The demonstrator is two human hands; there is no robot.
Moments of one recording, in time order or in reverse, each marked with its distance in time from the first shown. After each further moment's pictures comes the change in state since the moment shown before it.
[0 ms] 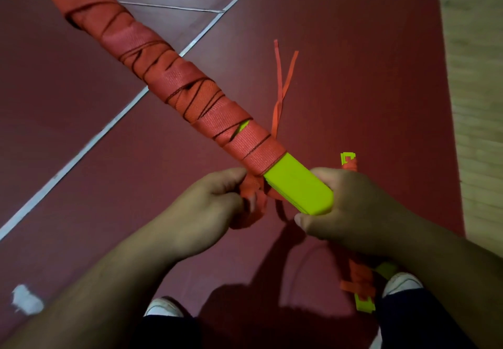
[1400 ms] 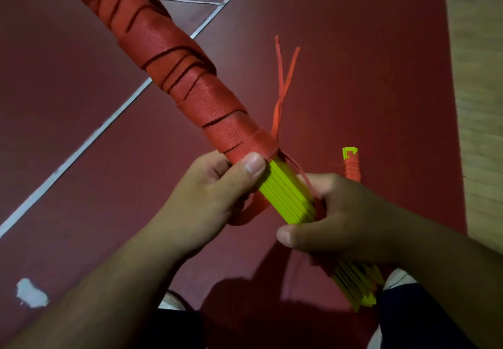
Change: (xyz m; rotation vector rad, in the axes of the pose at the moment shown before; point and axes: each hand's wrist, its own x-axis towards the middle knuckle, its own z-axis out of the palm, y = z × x) left_hand -0.002 0.005 0.008 -0.239 0.087 0.229; right_hand -0.006 -0.019 0.001 0.429 -0.338 0.018
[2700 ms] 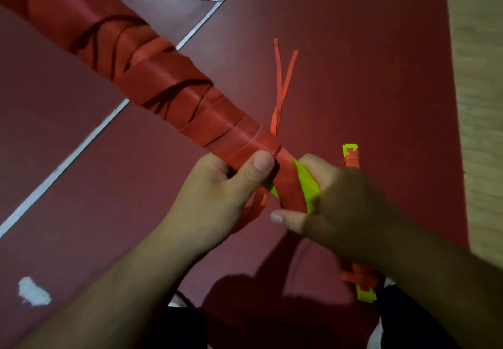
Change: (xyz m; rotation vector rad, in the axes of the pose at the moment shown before) left_hand -0.001 0.008 0.018 0.053 0.131 -0.003; right_hand 0.004 0.010 0.009 -0.599 0.415 -0.057
